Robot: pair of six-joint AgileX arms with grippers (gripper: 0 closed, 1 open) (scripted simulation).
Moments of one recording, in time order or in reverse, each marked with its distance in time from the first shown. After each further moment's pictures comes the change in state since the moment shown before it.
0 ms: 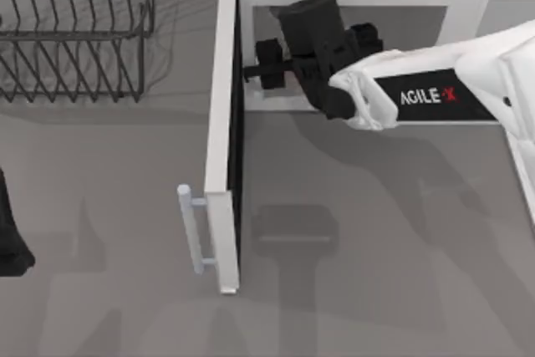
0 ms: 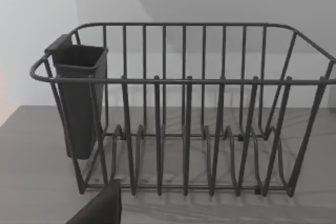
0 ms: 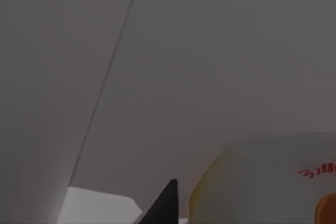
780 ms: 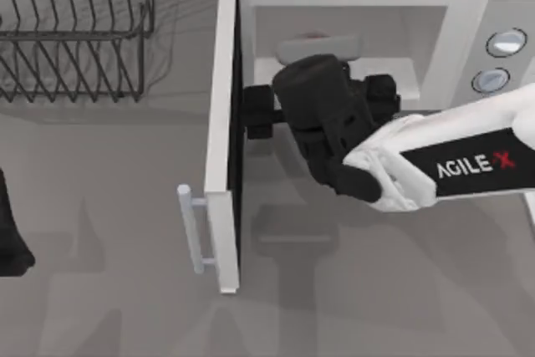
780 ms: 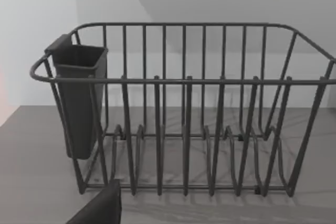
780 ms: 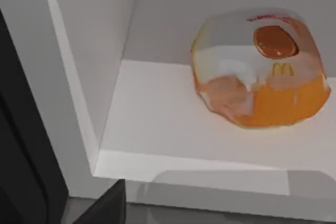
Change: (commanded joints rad) left arm 0.000 0.000 0.000 0.000 0.000 0.000; right arm 0.205 -0.320 -0.458 0.159 0.165 0.146
